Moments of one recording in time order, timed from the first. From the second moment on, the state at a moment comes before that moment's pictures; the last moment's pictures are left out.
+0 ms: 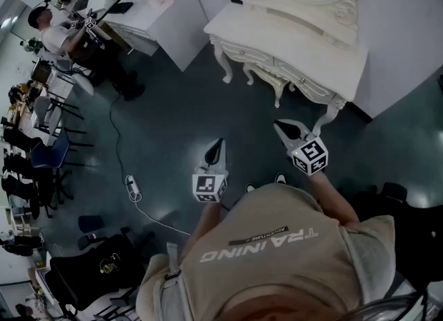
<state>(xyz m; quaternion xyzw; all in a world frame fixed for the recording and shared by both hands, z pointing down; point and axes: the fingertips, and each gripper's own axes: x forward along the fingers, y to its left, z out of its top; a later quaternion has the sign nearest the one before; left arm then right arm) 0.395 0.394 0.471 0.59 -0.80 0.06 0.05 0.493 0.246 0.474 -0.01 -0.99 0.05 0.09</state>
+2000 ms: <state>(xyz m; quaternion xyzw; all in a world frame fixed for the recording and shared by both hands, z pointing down) 0.161 0.194 0.544 0.57 -0.81 0.05 0.17 0.244 0.043 0.585 -0.03 -0.98 0.08 0.17</state>
